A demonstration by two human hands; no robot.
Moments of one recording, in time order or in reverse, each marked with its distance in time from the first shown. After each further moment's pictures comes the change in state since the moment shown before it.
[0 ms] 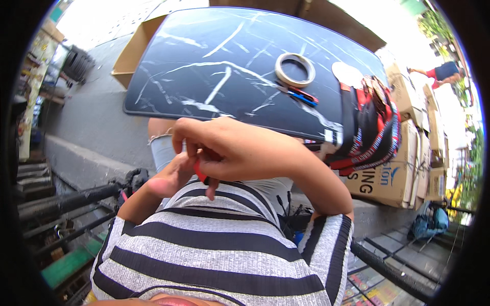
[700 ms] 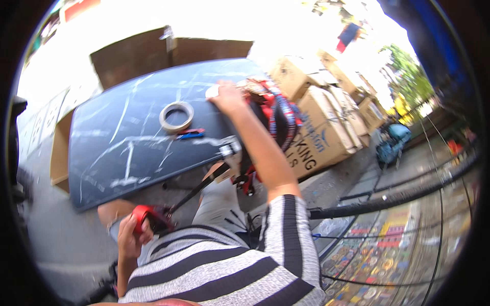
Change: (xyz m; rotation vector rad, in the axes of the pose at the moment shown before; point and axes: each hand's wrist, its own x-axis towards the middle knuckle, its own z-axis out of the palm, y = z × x) left_hand -0.006 -0.023 -0.011 -0.176 0.280 -0.015; right_hand -0.157 0.153 -0.175 -0.984 1.085 0.941
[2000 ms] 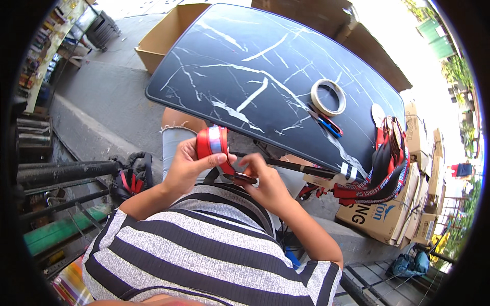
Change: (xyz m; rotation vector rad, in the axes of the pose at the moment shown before) left_hand 0.001 -0.002 0.008 0.000 0.342 0.262; right_hand -0.237 -0.153 0.038 0.994 -0.815 -0.429
